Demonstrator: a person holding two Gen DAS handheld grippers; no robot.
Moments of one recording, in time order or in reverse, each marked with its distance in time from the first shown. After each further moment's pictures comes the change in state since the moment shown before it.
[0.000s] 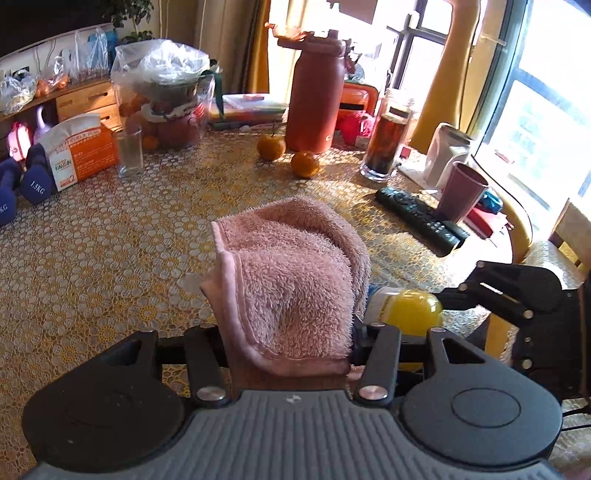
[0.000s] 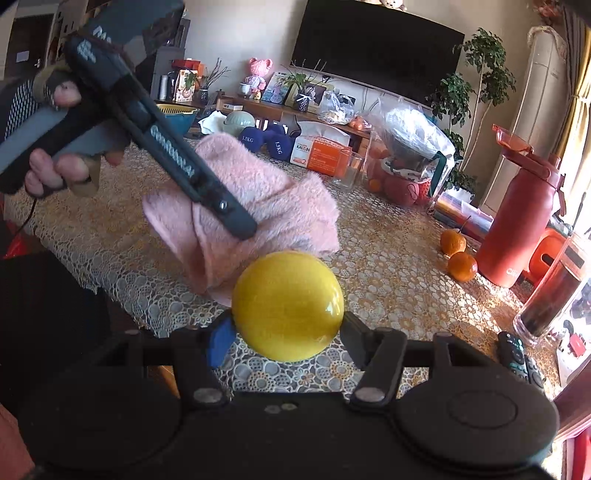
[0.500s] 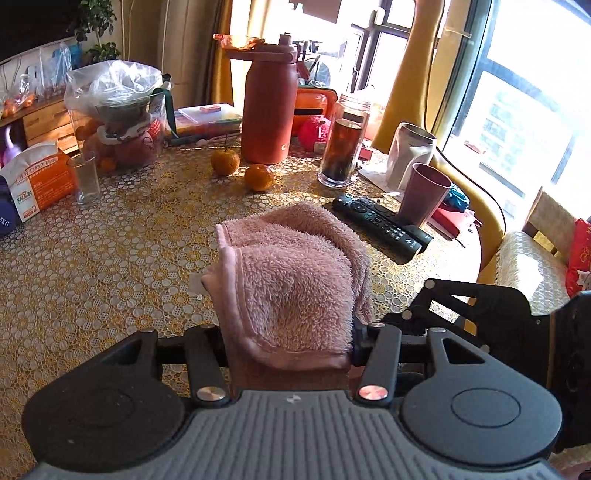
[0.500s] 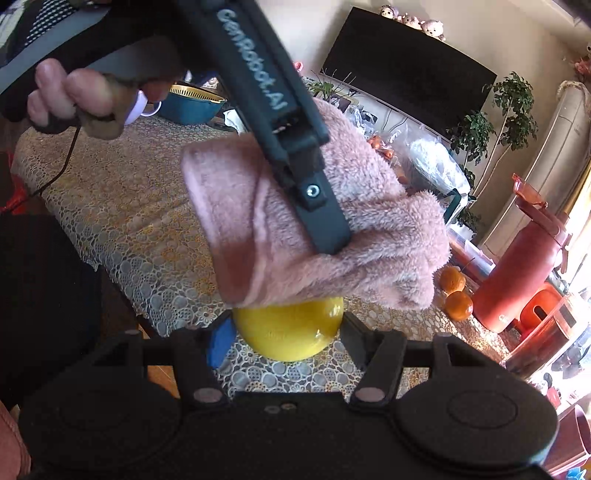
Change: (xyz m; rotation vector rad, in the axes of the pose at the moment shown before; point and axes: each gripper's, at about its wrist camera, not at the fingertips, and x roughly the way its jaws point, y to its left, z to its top) left arm 0.015 -0.025 0.021 0.046 0.015 -0.050; right arm 0.002 0.022 0.008 -0.186 -0.017 -0.023
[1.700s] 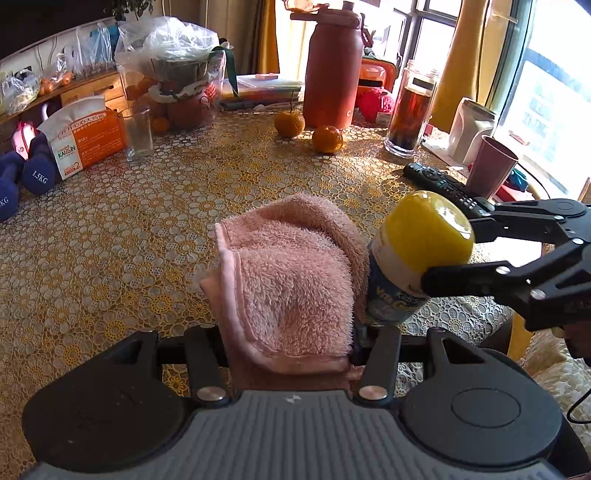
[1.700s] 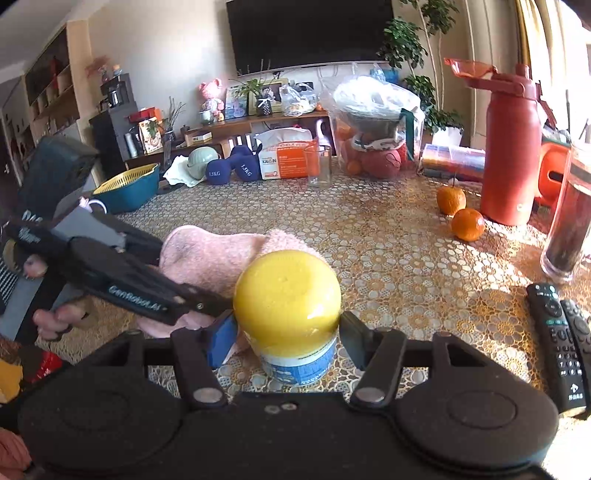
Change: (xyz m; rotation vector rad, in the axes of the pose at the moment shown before) left arm 0.017 0.045 -0.037 -0.033 0.029 0.119; right arm 0.019 -0.097 -0.004 0.641 0.025 0.141
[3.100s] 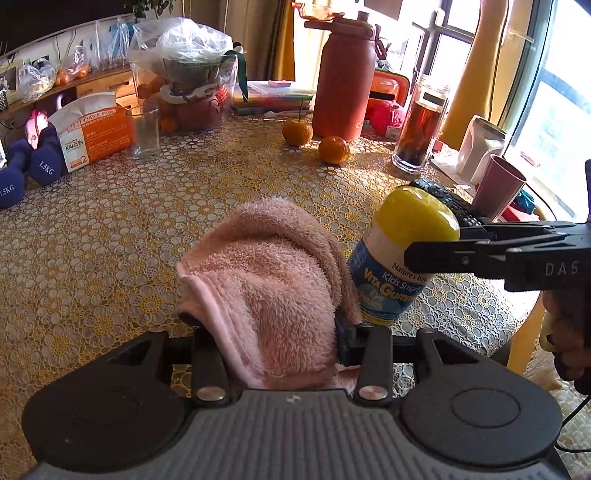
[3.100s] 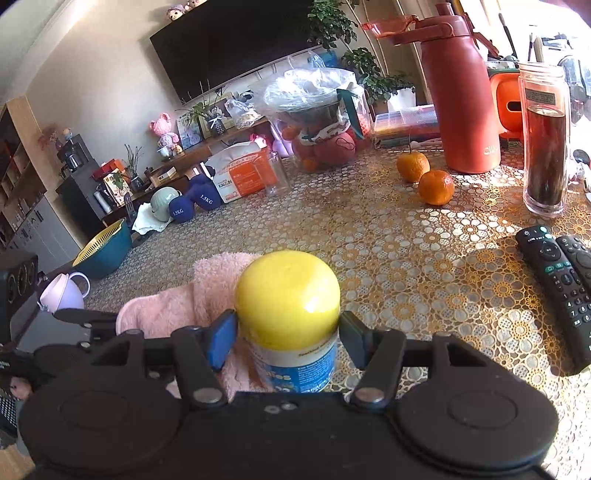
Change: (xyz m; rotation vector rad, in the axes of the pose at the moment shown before) left arm 0.007 -0.007 0.003 -0.069 -0.023 0.023; right arm 0.009 -0.035 0.008 0.226 -0.020 0.000
